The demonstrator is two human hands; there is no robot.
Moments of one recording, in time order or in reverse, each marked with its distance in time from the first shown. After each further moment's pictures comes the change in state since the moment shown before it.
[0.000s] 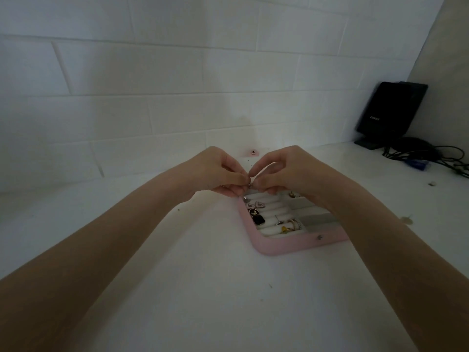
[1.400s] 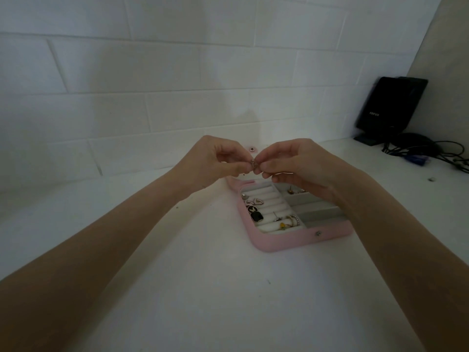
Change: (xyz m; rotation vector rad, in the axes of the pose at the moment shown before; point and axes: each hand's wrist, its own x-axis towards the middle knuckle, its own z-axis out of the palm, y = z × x) left_hand 0.001 -0.005 0.003 0.011 0.111 0.435; right_hand -0.003 0.007 -0.013 0.295 -0.033 -0.052
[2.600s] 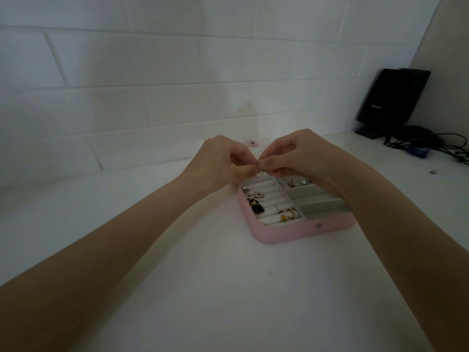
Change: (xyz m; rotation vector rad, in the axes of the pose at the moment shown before) left_hand 0.001 -0.004 0.015 0.280 0.070 -0.053; right_hand 0.002 -0.001 0.002 -0.236 0.092 0.019
